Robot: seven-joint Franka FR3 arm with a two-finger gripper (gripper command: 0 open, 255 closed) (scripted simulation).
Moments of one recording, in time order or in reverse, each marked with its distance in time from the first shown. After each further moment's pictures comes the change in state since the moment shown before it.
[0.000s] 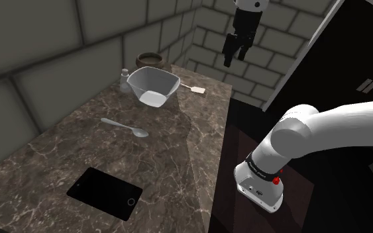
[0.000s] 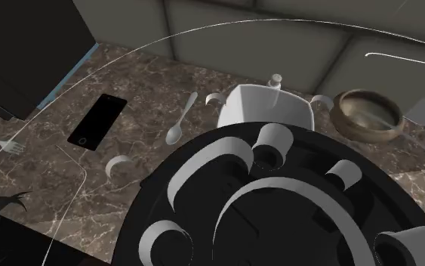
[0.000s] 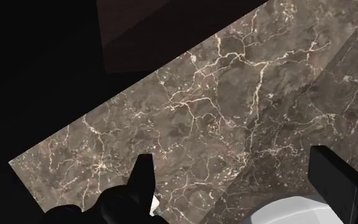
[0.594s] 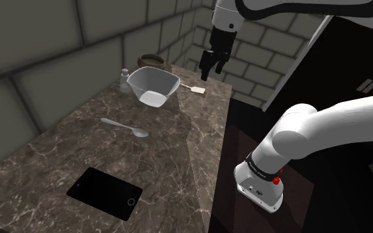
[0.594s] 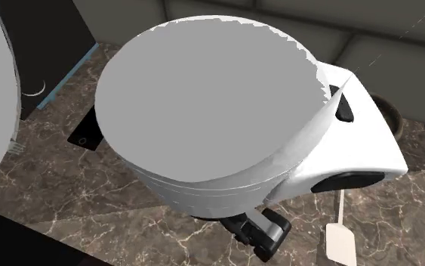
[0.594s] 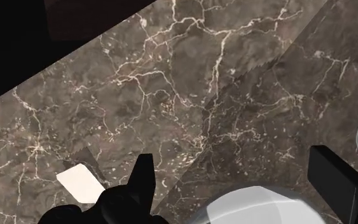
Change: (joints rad) arm 0.054 0.068 0.066 -0.117 0.087 0.246 0.047
